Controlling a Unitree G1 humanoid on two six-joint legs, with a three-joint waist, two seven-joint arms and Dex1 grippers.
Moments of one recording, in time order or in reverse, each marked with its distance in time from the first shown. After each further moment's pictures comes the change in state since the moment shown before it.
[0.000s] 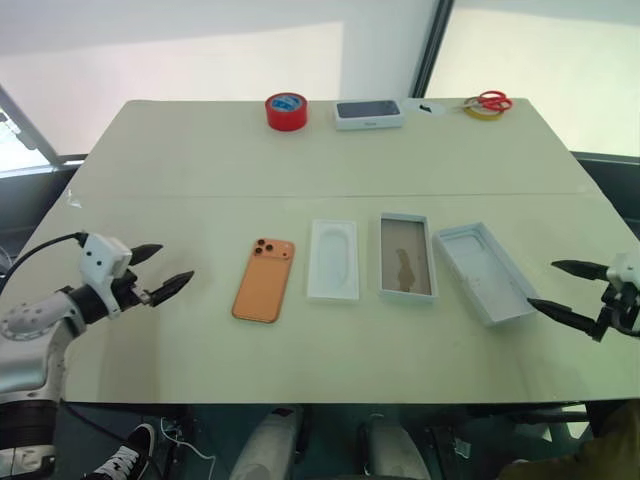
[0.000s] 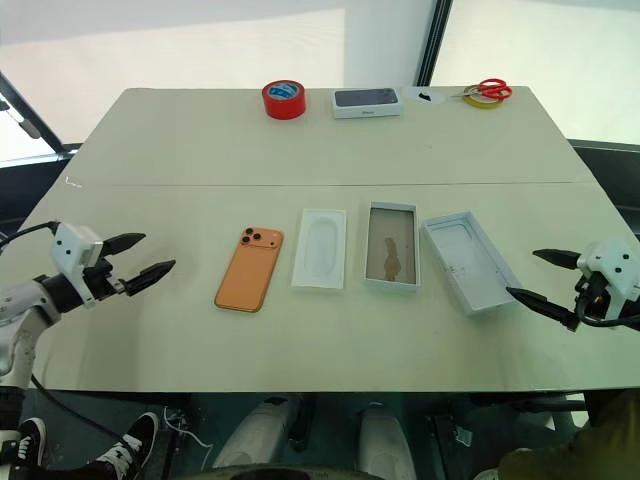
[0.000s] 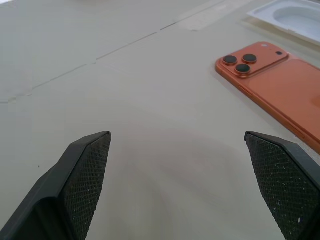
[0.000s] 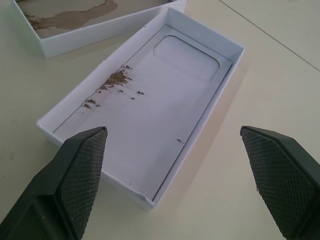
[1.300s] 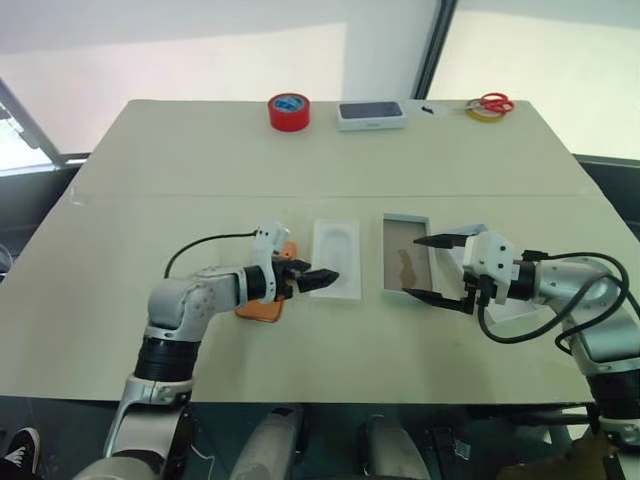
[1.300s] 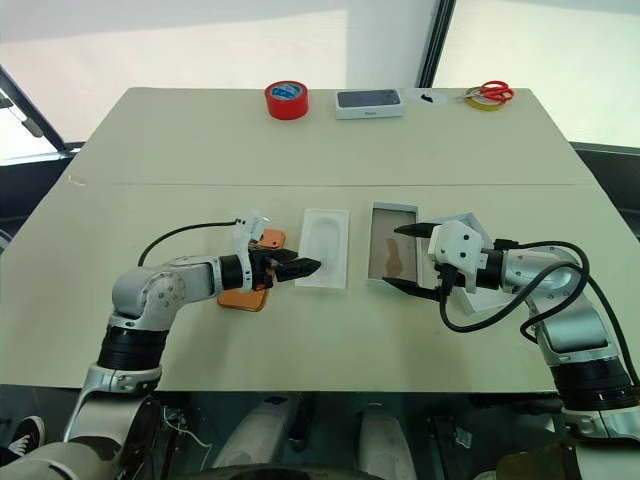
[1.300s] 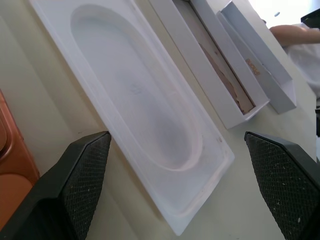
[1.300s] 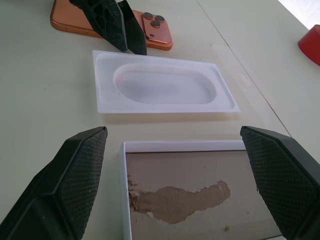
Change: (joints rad) left arm -0.396 -0.464 -0.289 -0.211 -0.246 1.019 0.362; right arm -0.204 0.193 0.380 -0.486 -0.087 0.107 -0.141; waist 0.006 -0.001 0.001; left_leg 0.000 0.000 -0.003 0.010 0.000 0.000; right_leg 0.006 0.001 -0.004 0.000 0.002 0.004
